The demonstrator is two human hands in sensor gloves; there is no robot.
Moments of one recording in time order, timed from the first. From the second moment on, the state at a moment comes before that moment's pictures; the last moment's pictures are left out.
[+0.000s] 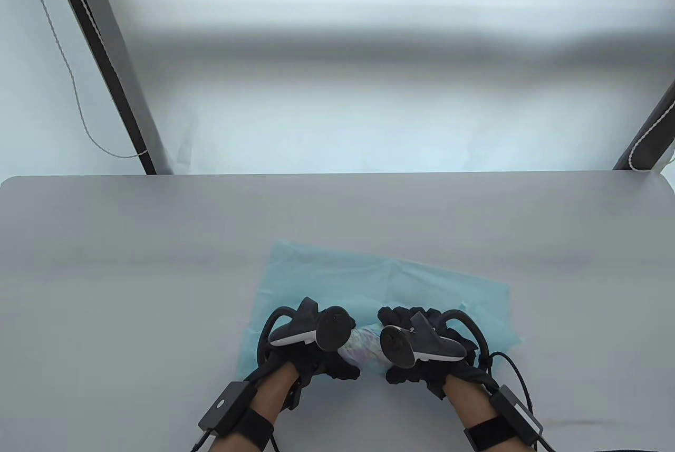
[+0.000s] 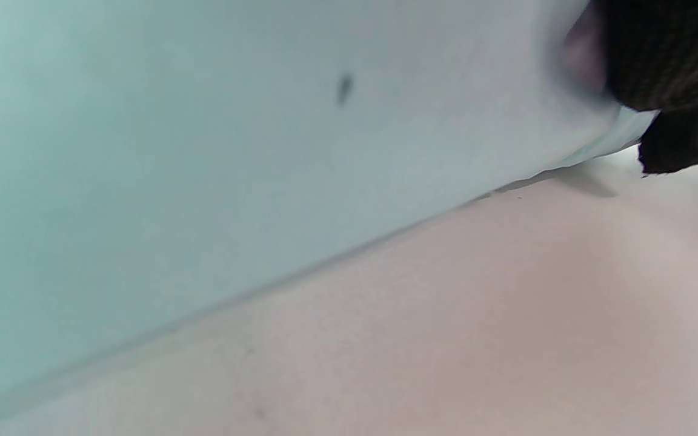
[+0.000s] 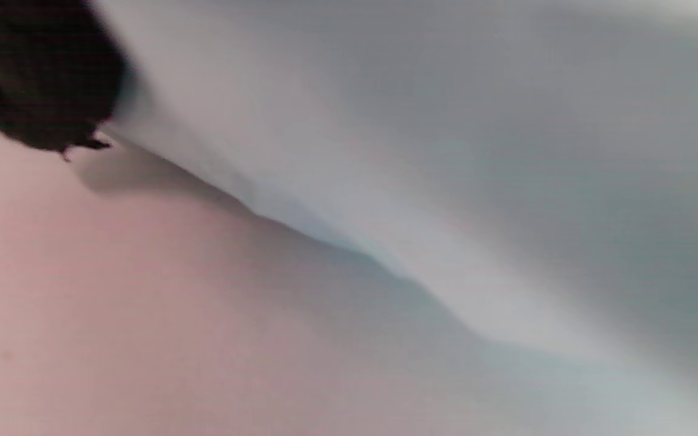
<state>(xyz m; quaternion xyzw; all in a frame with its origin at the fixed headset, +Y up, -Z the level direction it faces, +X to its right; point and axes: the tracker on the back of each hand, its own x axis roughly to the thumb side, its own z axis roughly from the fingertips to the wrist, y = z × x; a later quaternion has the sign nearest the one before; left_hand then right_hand) -0.072 -0.757 -0.359 -0.21 -0.30 0.06 0.93 0.116 -0.737 -0.330 -0.25 -0.10 -0.95 0.14</state>
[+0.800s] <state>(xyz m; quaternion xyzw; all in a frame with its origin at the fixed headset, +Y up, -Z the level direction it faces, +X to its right) -0.041 -0.744 -0.327 -0.18 -0.31 -0.07 0.93 0.129 -0.744 -0.342 -0.22 -0.16 -0.96 0.04</state>
